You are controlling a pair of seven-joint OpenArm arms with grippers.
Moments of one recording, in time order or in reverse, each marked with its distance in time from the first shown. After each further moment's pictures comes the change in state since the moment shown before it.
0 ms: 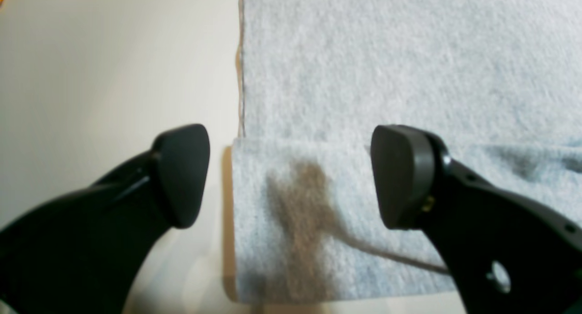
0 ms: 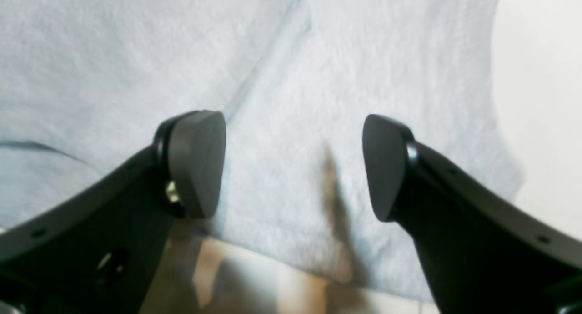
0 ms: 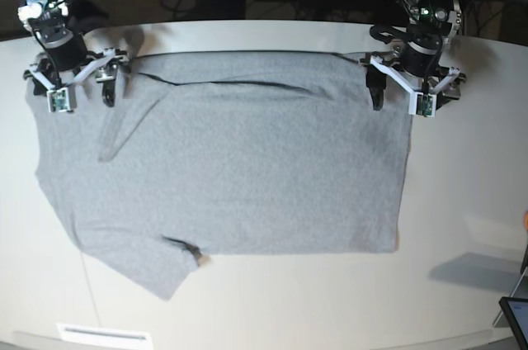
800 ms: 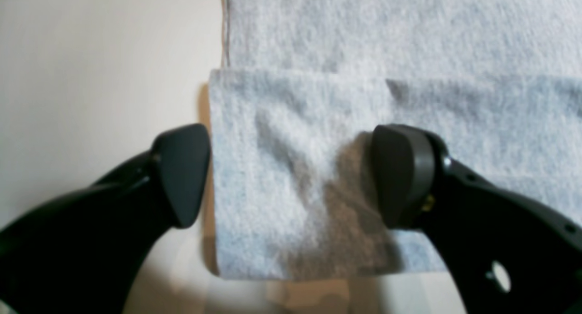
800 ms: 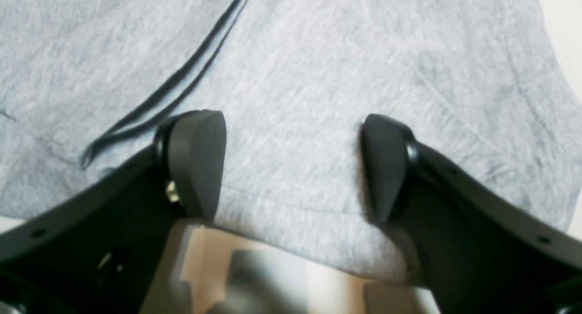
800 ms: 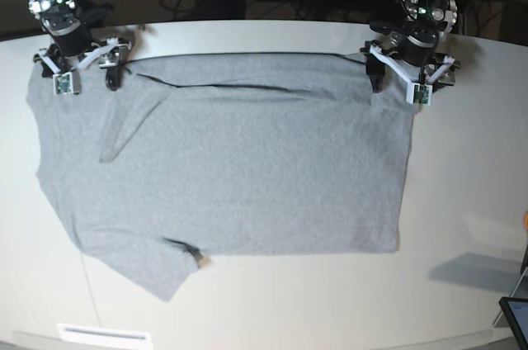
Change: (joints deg) left arm 0.4 -0.1 0.0 -7.3 -0.1 0.0 -0.7; right arm -0.6 0.5 -2.4 -14.7 0.8 -0.2 10.4
